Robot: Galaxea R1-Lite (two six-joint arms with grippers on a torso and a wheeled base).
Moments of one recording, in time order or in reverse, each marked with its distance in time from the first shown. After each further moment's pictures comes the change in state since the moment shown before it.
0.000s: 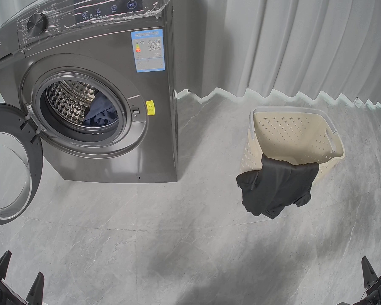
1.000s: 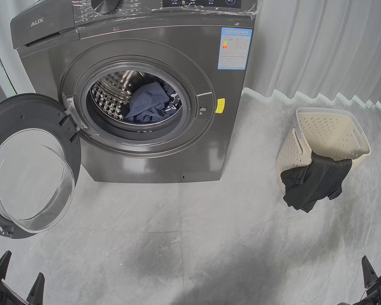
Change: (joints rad) left arm 0.000 -0.002 0.000 0.000 -0.001 0.014; right arm 0.000 -0.001 0.000 0.000 -0.001 -0.001
